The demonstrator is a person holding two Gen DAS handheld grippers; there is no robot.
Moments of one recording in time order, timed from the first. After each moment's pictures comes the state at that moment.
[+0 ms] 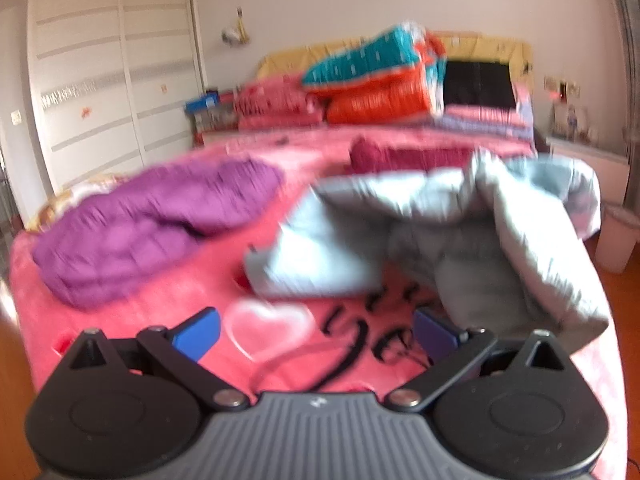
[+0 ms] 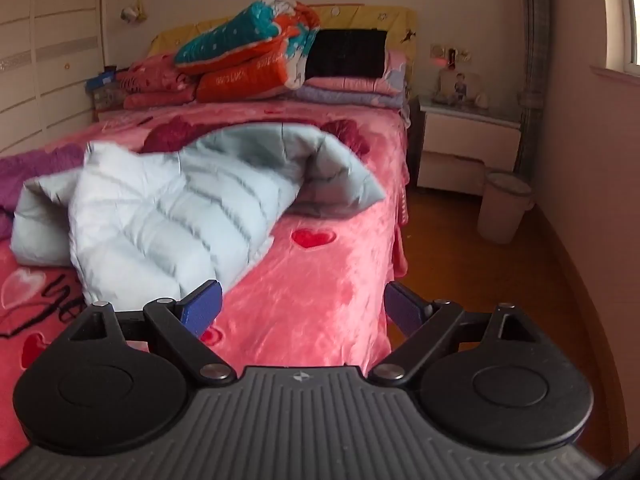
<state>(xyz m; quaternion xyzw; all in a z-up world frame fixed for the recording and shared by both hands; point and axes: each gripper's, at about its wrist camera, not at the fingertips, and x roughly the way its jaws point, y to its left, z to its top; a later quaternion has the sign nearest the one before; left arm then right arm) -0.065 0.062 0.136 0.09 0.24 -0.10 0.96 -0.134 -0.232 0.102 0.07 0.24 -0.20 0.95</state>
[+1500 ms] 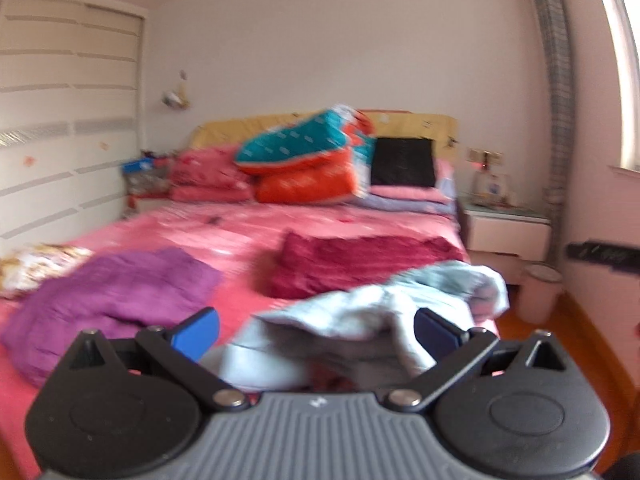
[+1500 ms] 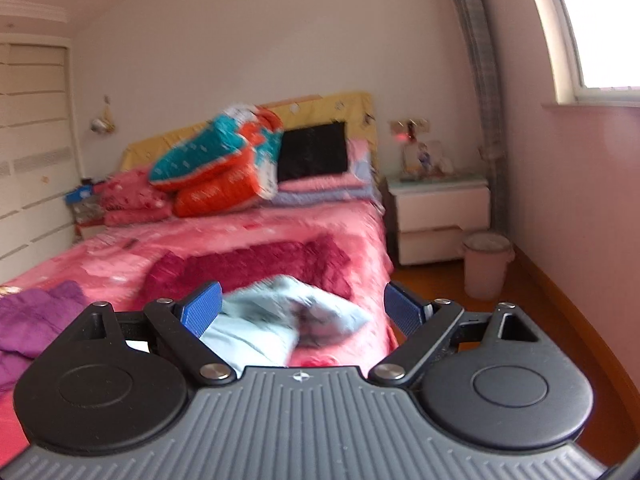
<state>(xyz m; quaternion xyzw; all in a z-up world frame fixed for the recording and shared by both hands) -0.083 0.051 0.206 0.04 0.16 -0.23 0.96 -0.158 -0.229 0.177 0.11 0.10 -0.26 0.95</state>
